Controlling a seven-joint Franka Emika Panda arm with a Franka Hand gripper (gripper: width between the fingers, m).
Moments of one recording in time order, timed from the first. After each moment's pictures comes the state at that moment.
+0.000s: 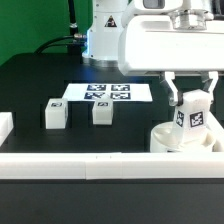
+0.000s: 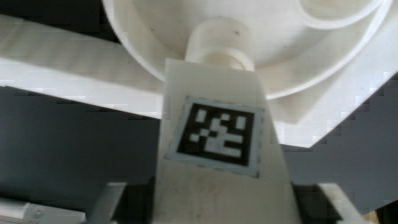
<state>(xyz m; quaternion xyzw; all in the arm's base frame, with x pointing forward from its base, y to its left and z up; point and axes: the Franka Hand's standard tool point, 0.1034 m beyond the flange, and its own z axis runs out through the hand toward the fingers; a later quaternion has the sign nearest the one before) 0.629 0.089 0.090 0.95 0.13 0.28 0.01</state>
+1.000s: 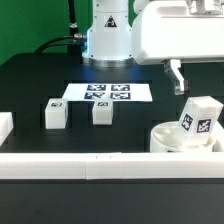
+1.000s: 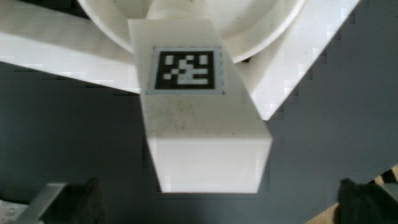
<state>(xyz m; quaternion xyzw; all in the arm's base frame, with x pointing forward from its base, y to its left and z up) 0.632 0.110 0.108 0.96 0.14 0.25 0.00</state>
